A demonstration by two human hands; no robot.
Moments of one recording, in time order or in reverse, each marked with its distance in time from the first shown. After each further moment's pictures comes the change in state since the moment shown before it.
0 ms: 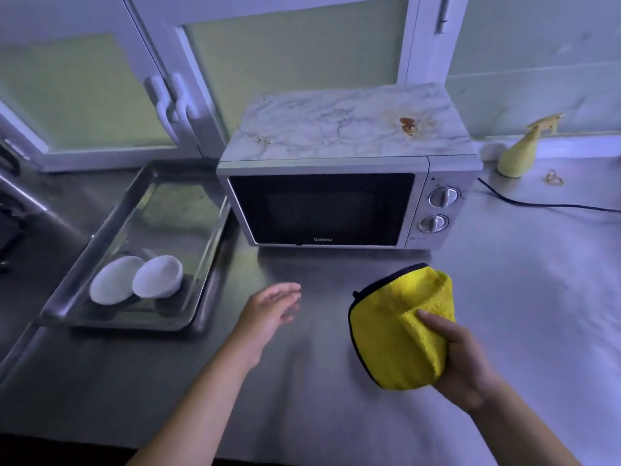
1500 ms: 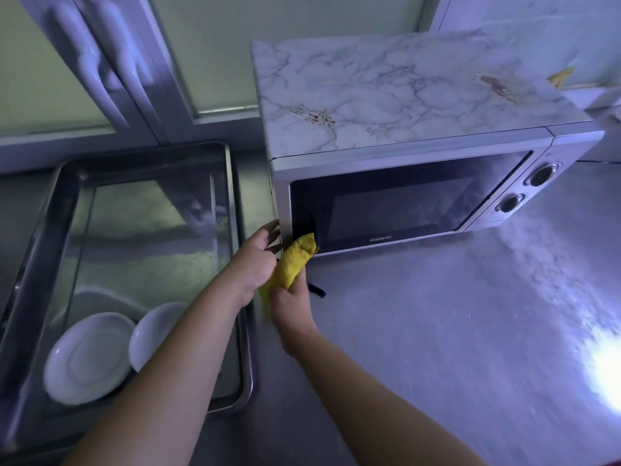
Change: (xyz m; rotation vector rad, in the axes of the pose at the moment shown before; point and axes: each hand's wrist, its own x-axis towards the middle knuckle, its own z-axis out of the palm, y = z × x) left_hand 0.237 0.035 -0.151 0.192 -0.318 0.011; right_hand 0.233 0.122 0.354 -0.181 0.177 -0.386
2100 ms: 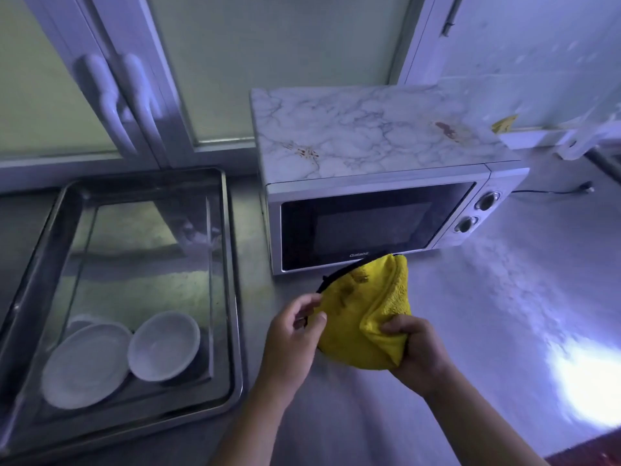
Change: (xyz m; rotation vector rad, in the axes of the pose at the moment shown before) left_hand -0.140 -0.015 0.077 -0.159 0.039 0.239; right_hand -0.093 -0.073 -0.174 0.341 -0.164 0.234
